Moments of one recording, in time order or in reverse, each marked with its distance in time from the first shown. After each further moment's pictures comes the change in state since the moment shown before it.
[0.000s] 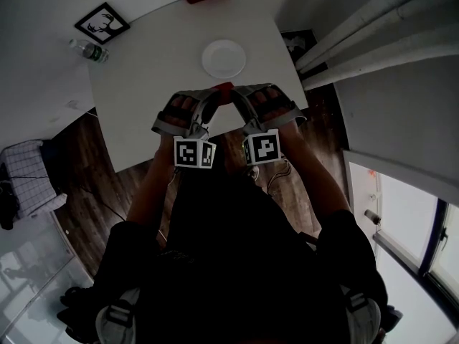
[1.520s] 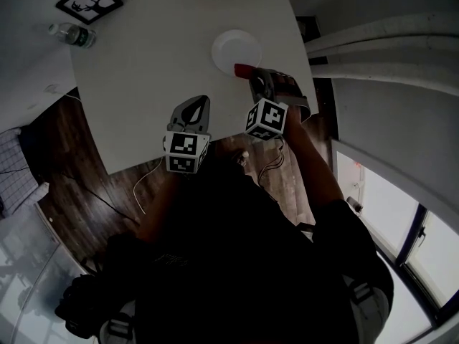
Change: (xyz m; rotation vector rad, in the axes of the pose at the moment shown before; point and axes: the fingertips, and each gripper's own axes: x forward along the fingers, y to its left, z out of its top) left arm 0.013 -0.044 -0.113 -1.405 0.068 -0.073; right arm 0.121 0.045 -0.070 0.351 0.270 0.250
